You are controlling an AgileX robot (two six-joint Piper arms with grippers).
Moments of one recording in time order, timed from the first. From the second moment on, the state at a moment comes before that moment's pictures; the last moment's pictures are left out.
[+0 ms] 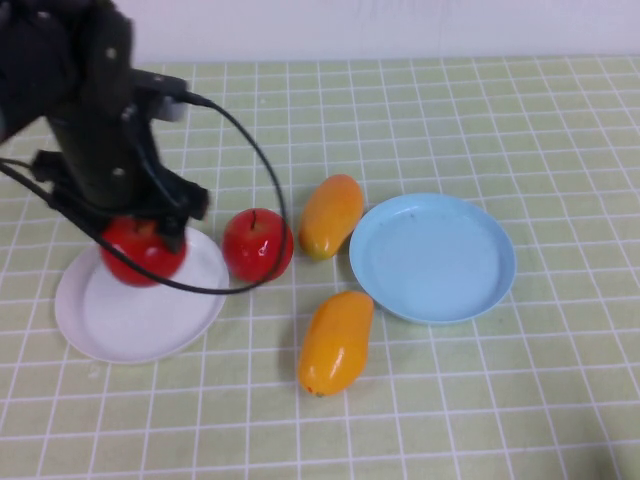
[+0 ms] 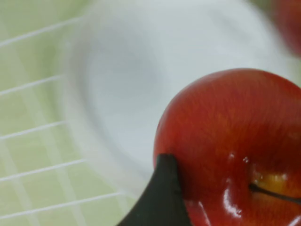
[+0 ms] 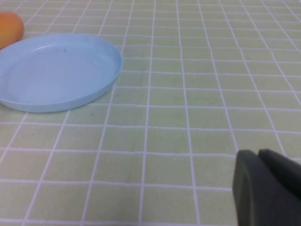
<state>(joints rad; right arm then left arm) 0.05 -0.01 0.03 0.20 0.35 -0.18 -0.39 1.75 -1.55 0.14 1.22 -0.11</state>
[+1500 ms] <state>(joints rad) 0.05 -0.01 0.03 0.20 0.35 -0.18 -0.34 1.75 -1.55 0.10 1.12 0.03</state>
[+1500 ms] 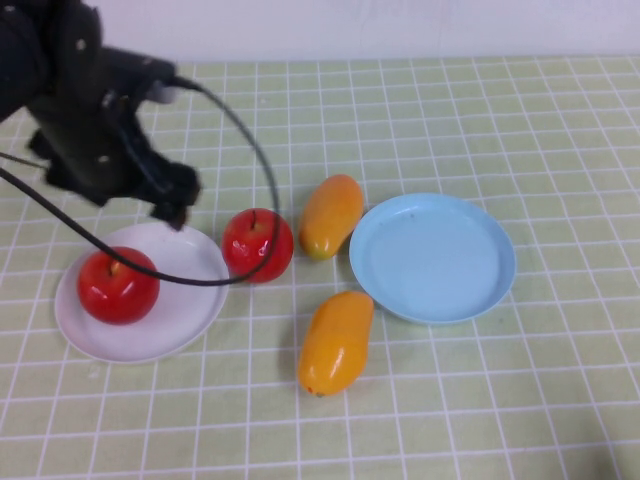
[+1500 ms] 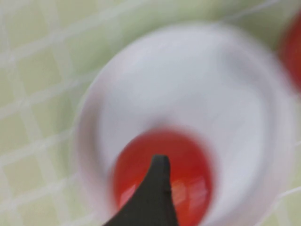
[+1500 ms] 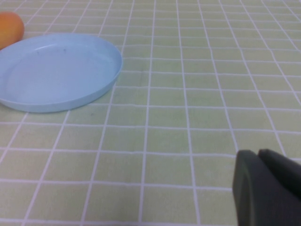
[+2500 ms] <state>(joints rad) 0.05 -0.01 0.03 0.20 0.35 -0.18 -0.46 1.95 -1.60 -0.04 0.94 0.15</state>
